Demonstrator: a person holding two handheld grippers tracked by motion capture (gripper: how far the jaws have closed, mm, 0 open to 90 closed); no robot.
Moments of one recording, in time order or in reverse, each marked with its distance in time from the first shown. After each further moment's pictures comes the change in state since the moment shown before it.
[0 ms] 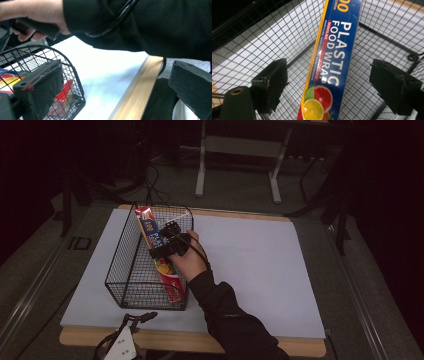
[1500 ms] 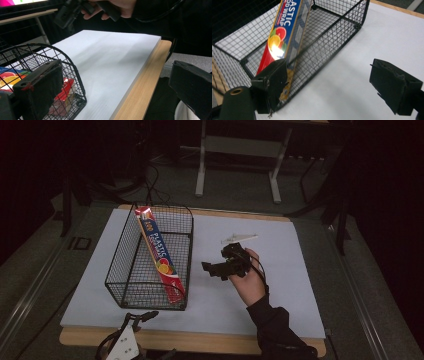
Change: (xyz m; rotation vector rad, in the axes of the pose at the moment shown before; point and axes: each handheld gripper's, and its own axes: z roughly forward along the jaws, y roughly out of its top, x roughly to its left) left arm 0.001 0.000 0.004 0.013 0.011 0.004; right arm -0.076 -0.105 -0.104 -0.116 -0.015 0.023
